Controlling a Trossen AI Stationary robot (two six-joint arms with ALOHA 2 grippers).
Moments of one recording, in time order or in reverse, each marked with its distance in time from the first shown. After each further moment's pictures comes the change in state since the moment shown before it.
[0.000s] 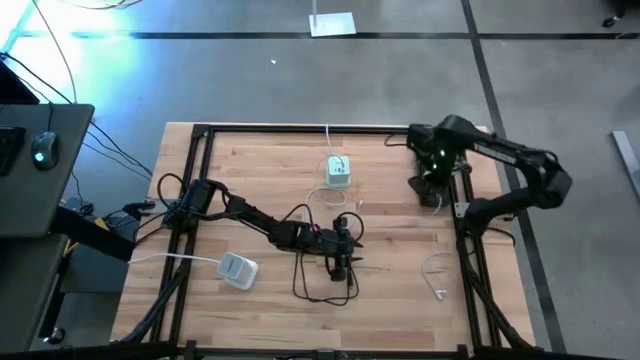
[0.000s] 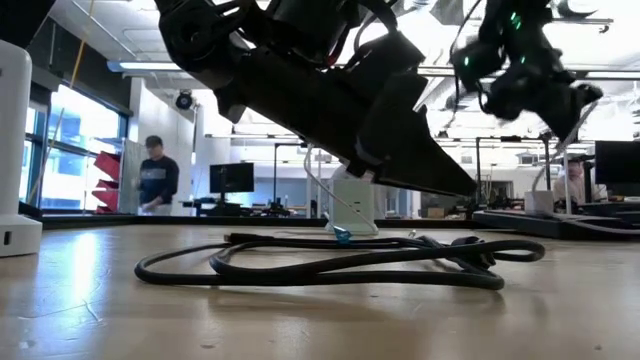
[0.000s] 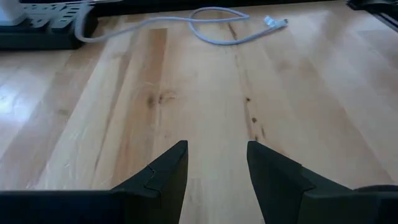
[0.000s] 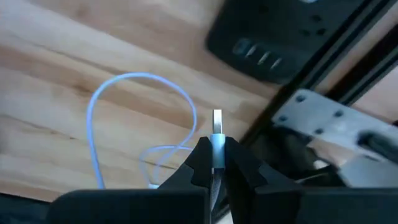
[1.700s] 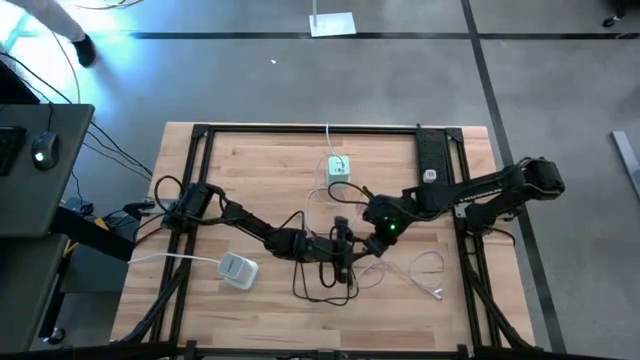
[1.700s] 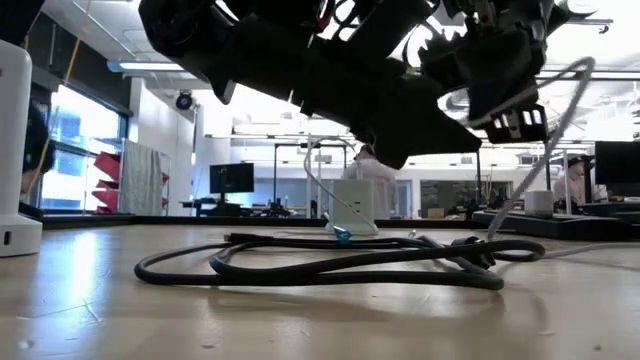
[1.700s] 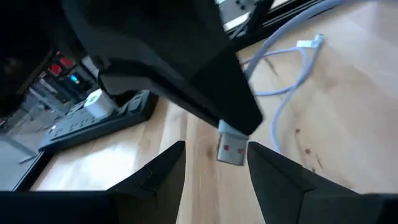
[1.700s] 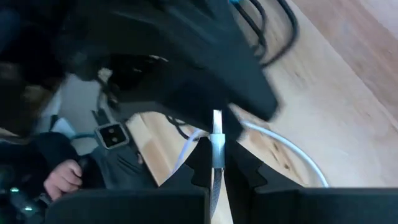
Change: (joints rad) left arm -0.060 -0.009 0.000 0.166 -0.277 0.394; right arm 0.801 0.024 -0.222 1.174 -0.223 0.573
